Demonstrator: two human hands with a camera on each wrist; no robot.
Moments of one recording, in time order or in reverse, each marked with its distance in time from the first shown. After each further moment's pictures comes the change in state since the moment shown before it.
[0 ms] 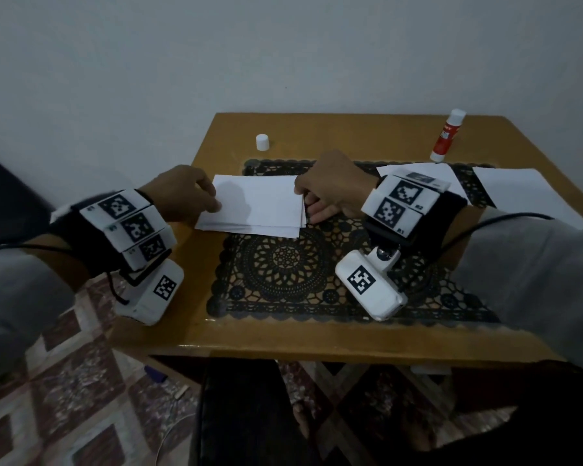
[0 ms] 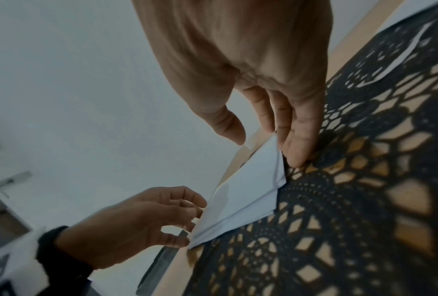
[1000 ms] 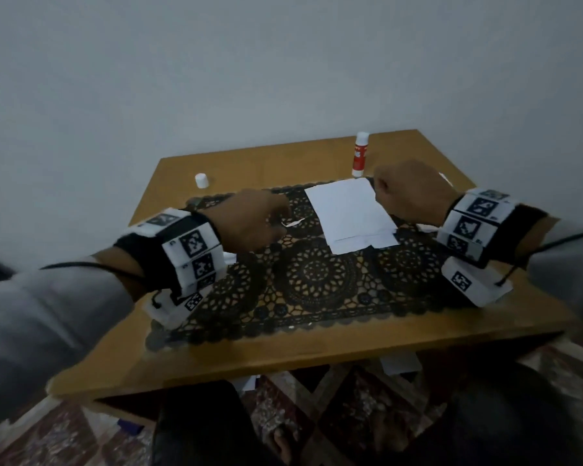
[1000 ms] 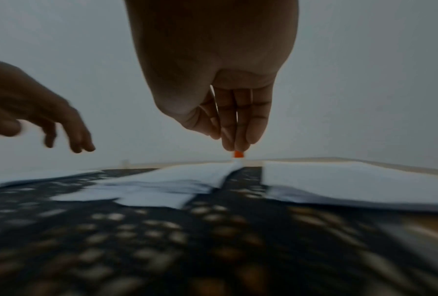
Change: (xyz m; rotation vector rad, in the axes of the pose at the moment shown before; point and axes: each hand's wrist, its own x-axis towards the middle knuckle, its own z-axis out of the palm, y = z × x) left_hand -0.050 0.156 0.062 0.490 -0.153 0.741; right_hand -0.044 0.112 -0.183 -0.927 0.470 -0.456
